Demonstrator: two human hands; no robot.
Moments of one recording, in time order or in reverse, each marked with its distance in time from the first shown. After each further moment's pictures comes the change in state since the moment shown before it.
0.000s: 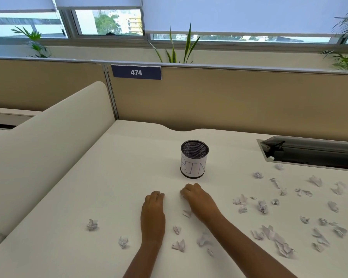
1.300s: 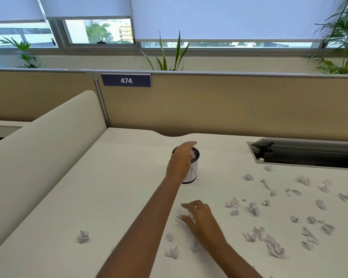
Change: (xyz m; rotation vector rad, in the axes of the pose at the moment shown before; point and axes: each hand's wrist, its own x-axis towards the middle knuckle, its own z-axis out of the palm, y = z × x) left_hand 0.122 0.102 -0.027 -0.485 -0.217 0.193; right_hand -0.050 -0.002 0.007 0.469 0.146 0.217
